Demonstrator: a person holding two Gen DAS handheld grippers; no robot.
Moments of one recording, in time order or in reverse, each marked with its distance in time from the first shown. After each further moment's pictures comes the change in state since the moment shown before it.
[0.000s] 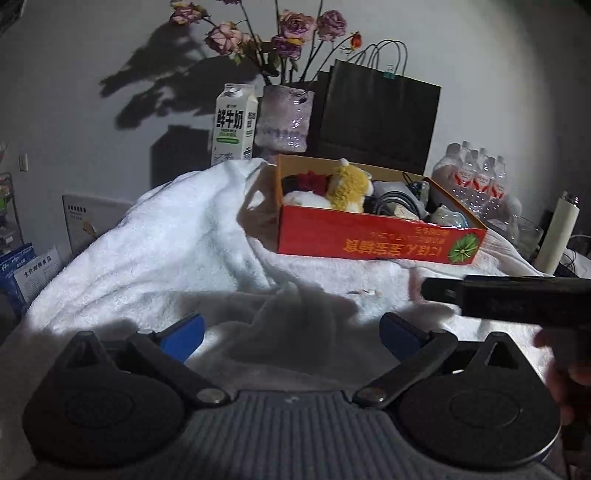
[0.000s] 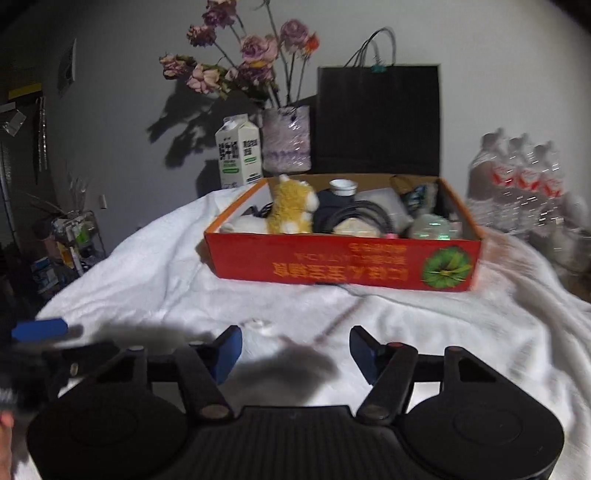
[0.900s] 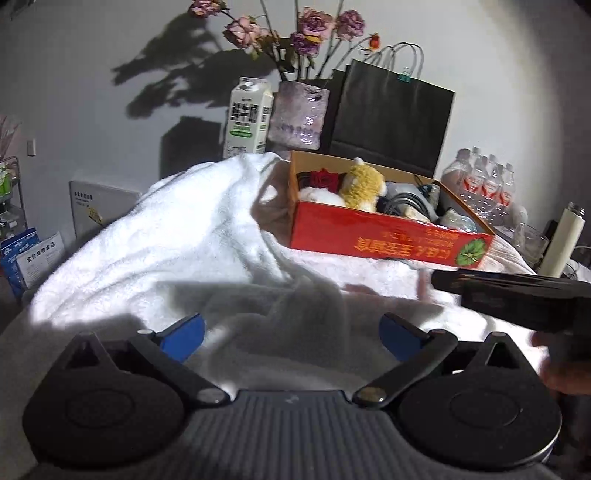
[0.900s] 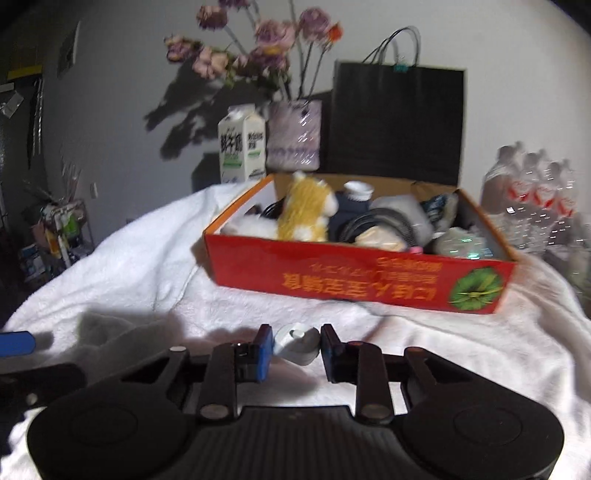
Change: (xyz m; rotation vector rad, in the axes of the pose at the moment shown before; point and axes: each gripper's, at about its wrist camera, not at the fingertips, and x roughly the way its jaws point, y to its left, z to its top) left arm -0.009 0.006 -0.004 -0.035 0.011 -0.004; right arm 0.011 0.020 -0.001 -0.053 -0.033 -0.078
